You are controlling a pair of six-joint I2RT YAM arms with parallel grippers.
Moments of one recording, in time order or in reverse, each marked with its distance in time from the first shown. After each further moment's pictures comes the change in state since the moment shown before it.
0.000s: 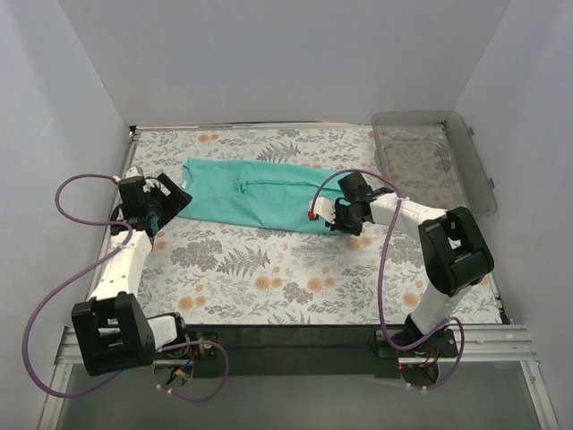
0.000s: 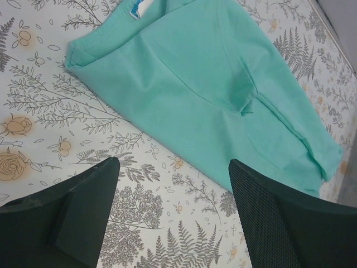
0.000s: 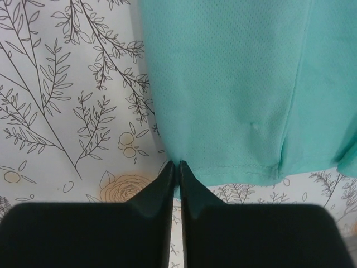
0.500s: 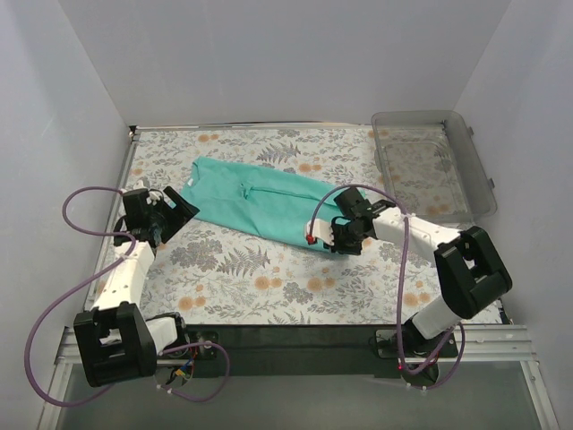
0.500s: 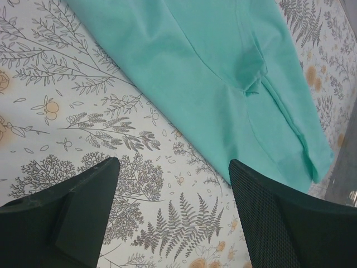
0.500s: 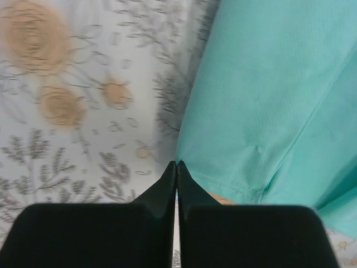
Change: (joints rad) left arm 0.000 -0.084 -0.105 -0.019 0.077 -0.014; right arm 0.081 -0.138 -0.085 -0.125 -0.087 -0.032
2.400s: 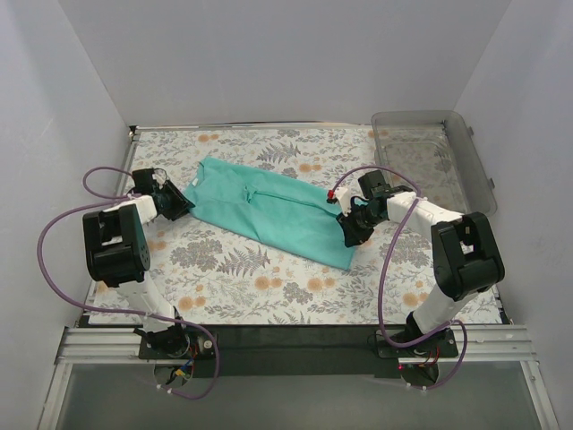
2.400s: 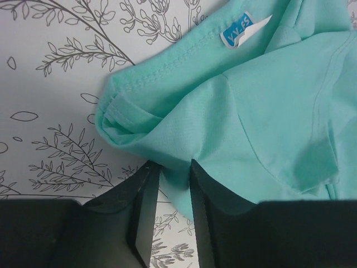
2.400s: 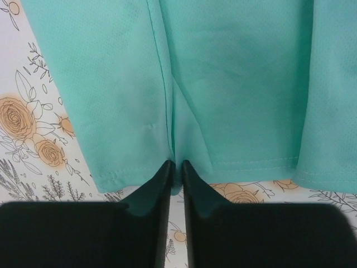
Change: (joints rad) left arm 0.032 0.667 0.295 0.166 0.045 0.050; right arm -0.215 0.084 0.056 0.008 -0.163 0.459
